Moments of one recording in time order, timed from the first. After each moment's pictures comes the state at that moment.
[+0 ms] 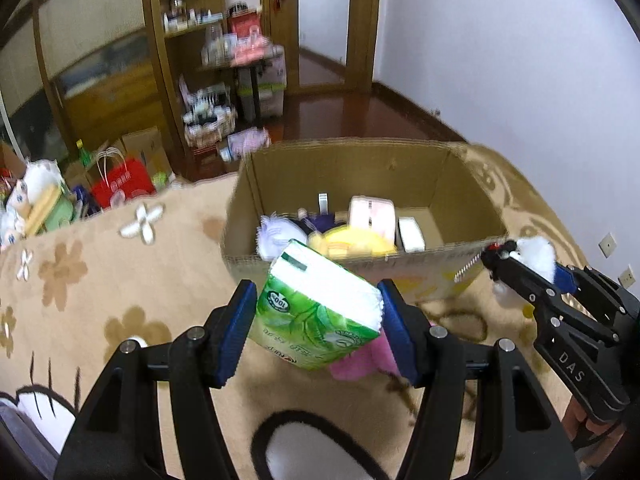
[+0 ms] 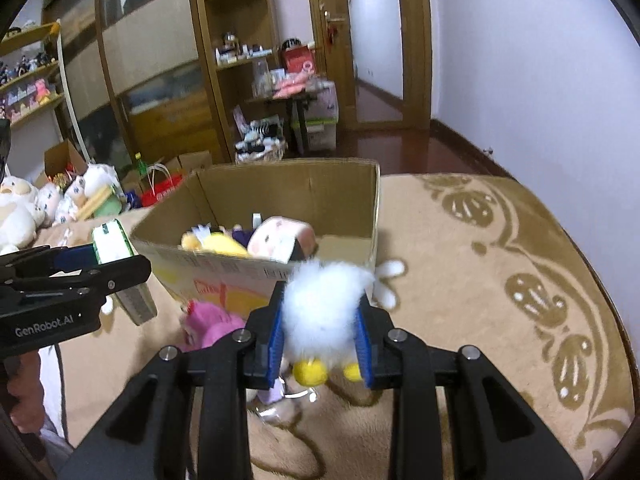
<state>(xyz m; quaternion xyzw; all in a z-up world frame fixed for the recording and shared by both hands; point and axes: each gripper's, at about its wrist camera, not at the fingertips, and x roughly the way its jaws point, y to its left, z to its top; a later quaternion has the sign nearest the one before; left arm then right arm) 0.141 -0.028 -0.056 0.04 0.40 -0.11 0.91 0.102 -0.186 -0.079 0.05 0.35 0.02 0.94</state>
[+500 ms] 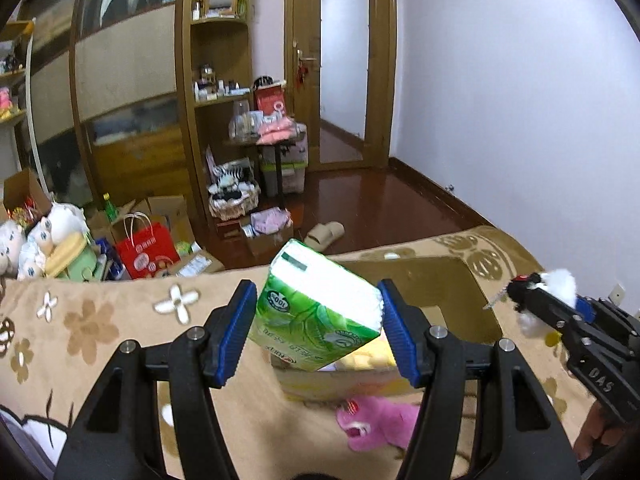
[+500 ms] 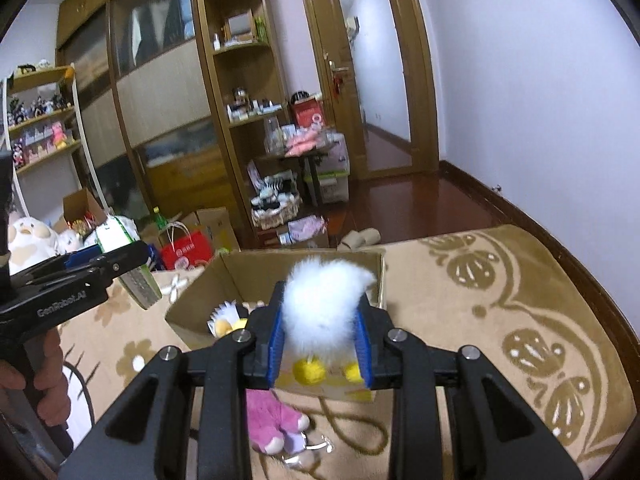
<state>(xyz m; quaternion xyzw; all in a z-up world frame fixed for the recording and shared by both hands) 0.147 -0.008 0.011 0.02 0.28 -0.08 0.96 0.103 -0.194 -0.018 0.07 0.26 0.04 0.96</state>
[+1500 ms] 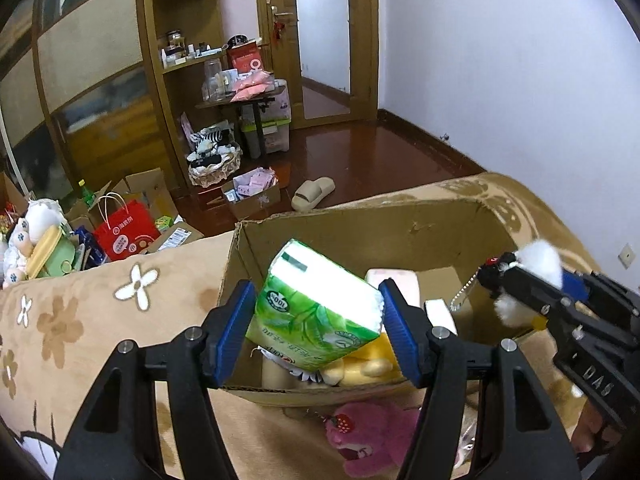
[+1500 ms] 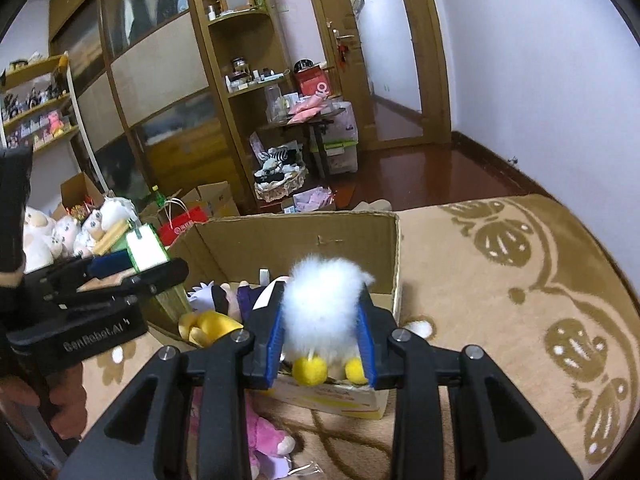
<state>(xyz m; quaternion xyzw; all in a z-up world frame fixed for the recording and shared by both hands) 0.209 -0.048 -0.069 0.07 0.35 -0.10 0.93 0.162 -0.204 -0.086 0.09 0.31 0.06 0.94</state>
